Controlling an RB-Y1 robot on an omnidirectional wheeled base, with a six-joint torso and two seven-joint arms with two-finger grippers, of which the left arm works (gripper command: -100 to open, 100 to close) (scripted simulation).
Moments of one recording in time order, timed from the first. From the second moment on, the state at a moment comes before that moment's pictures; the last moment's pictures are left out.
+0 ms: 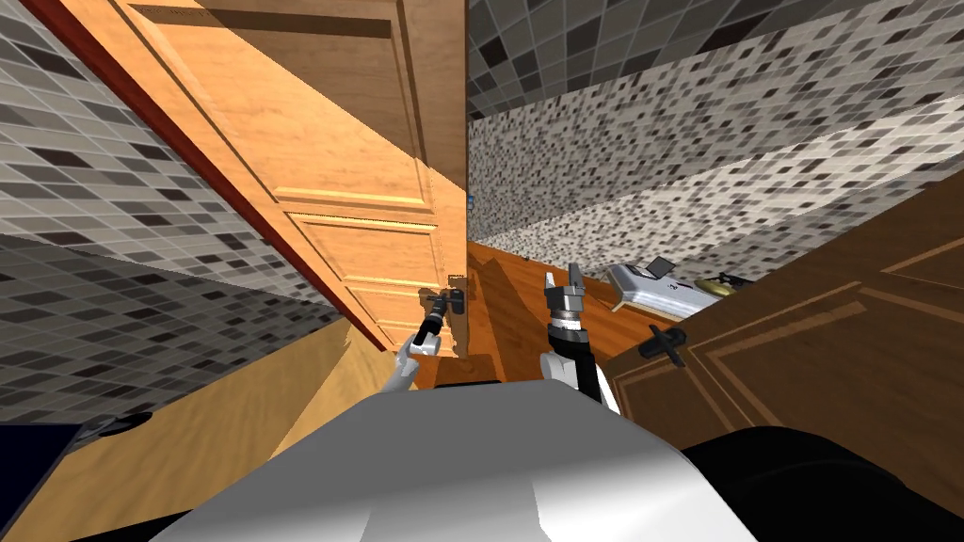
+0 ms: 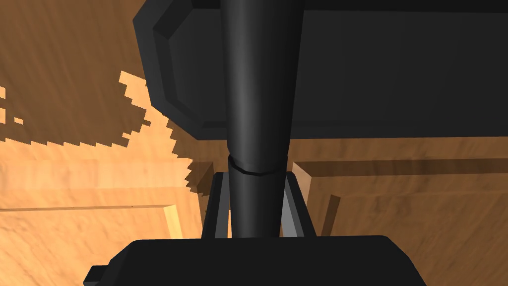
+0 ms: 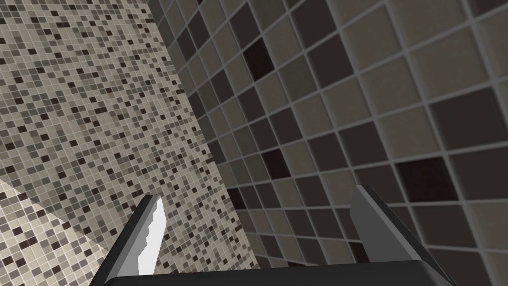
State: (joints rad) arm -0.17 0.03 -0.09 -1.11 0.05 -0.30 -0.01
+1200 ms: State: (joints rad) arm -0.19 0.06 0.03 -1.08 0.06 -0.31 -0.03
